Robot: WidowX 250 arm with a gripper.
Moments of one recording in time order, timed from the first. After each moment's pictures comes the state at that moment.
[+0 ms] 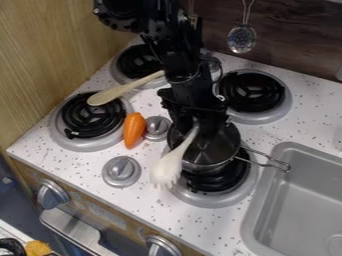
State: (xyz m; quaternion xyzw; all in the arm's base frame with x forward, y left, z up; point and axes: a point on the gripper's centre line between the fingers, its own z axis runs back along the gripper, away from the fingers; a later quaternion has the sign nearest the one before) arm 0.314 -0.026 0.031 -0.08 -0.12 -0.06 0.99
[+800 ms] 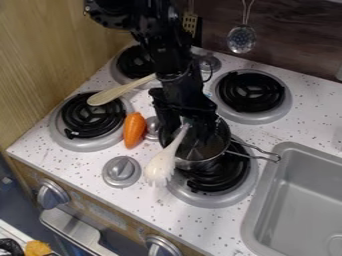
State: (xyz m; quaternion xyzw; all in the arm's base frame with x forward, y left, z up) arm 0.308 -0.015 0.032 -0.08 -0.10 -0.06 0.99
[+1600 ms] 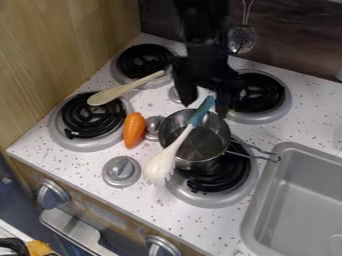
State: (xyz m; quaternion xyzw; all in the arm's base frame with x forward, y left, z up) arm 0.332 -0.031 0.071 -0.03 -0.09 -0.08 0.99
